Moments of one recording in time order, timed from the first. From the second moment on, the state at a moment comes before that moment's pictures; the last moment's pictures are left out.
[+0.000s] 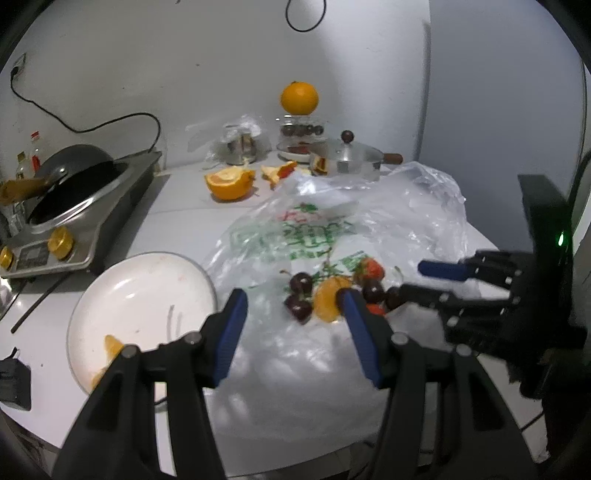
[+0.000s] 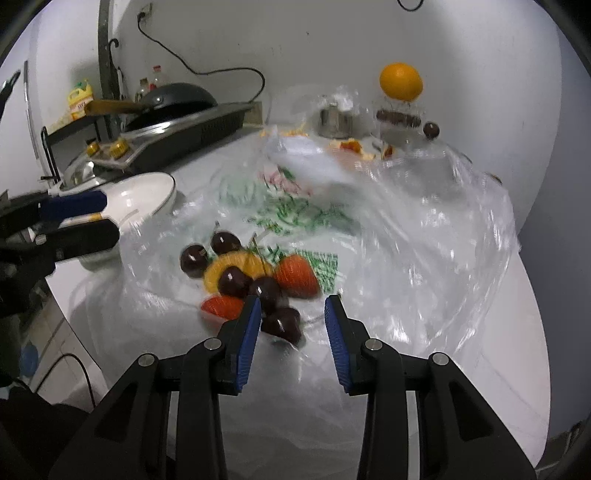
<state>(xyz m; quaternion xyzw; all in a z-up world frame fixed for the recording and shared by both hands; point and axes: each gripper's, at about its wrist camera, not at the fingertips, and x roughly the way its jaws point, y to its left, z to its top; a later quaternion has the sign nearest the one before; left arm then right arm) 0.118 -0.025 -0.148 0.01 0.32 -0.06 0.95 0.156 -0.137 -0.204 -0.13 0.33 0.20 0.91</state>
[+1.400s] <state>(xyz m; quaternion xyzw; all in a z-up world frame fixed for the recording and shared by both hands) 0.173 -0.085 -0.216 0.02 0.44 -0.10 0.89 0.157 -0.157 -0.228 -0.13 0.34 0.29 0.88</state>
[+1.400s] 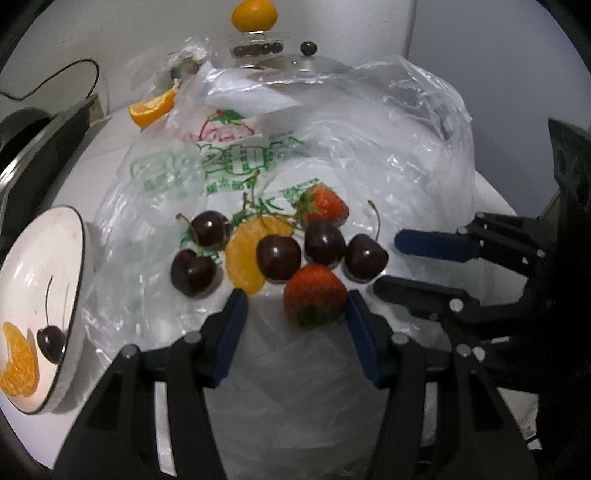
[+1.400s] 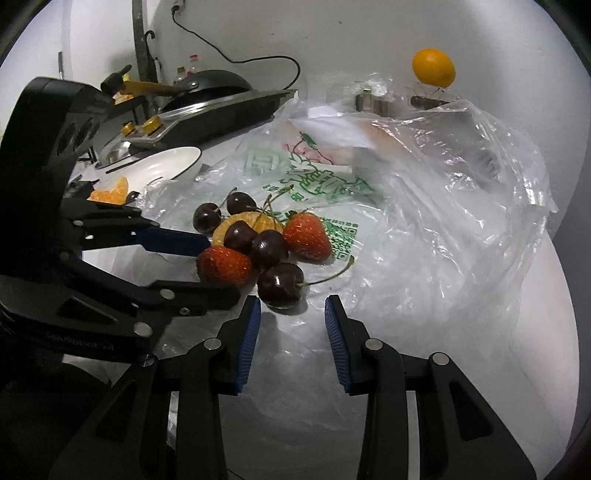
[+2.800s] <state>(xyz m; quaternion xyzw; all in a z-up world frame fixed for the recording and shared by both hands) 0.143 -0.061 -0.173 0.00 0.35 -0.16 0.92 0.160 -0.143 -0.193 -0.12 0.33 0.27 0.90</state>
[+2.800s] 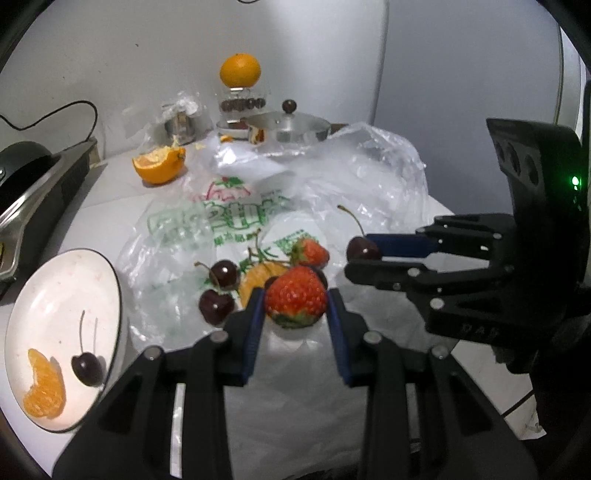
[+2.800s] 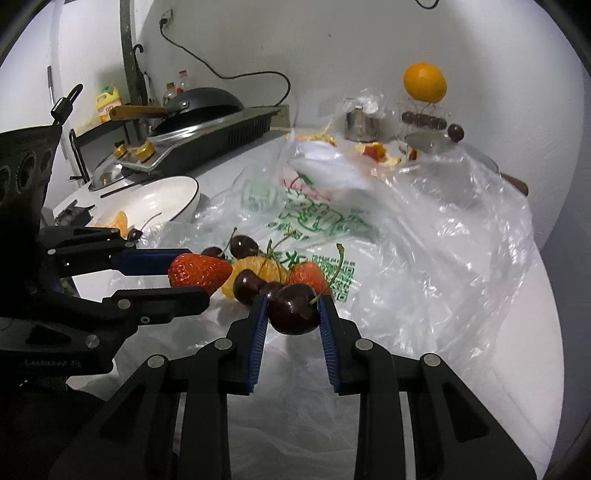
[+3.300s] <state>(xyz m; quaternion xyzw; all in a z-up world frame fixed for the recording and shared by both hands) 0.123 -0.031 -0.154 -0.01 0.32 -0.14 0.94 0.149 -0.110 -0.172 -0.14 0.30 0.28 0.90</state>
